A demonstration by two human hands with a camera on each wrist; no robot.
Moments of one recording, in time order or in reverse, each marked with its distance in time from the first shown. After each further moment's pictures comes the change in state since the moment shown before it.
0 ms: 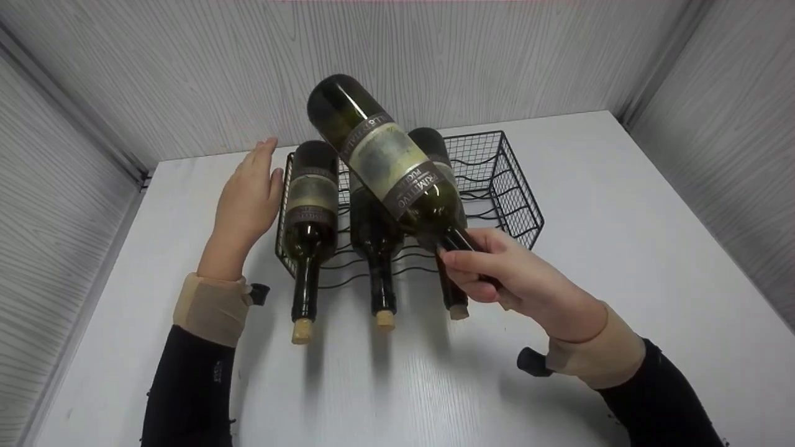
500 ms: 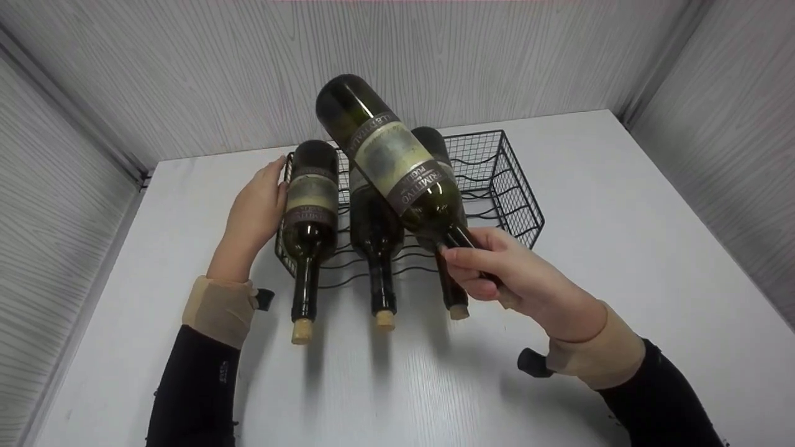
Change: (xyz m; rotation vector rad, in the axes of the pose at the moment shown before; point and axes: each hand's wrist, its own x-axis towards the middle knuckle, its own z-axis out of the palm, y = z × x) left_hand 0.001 -0.011 0.016 -0.039 -0.184 -0.121; right_hand 0.002 0.002 -0.001 0.099 0.028 0.035
